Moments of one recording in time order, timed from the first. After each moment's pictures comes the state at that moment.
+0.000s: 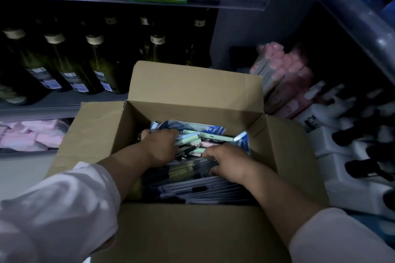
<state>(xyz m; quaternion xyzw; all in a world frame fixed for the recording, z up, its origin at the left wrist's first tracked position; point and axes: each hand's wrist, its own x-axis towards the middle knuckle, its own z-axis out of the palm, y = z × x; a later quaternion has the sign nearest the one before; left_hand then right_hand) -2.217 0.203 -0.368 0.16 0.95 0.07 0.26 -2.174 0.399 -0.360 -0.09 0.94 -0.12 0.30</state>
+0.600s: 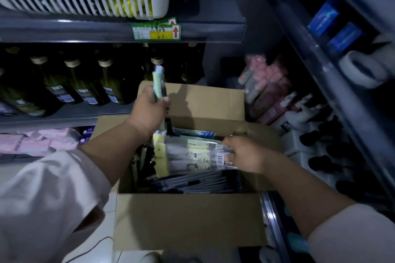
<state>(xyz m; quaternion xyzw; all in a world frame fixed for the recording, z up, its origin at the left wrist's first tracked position) -2.228 0.198 -0.241 -0.07 0.81 0.58 0.06 -2.157 0.431 -0.251 -0.03 0.94 -0.15 0.31</state>
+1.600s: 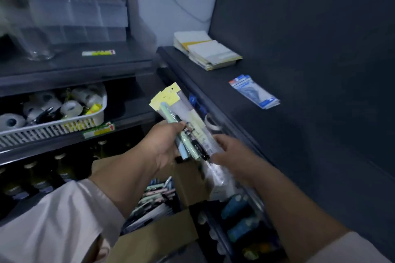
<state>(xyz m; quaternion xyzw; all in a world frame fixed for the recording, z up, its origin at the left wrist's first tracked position) -2.117 0.341 0.048 0.00 0.55 0.77 0.34 -2.006 0.475 0.065 0.20 0.82 -0.53 0.08</state>
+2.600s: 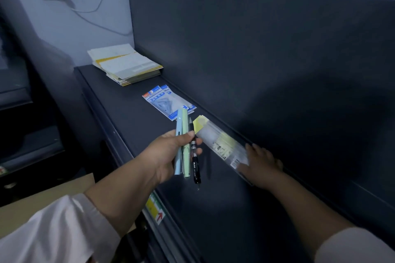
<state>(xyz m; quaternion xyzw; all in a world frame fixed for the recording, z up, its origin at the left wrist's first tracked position) -1.998 0.608 0.091 0.05 0.56 0.71 0.42 -1.870 0.807 0.035 0.38 0.91 -0.11 0.11</state>
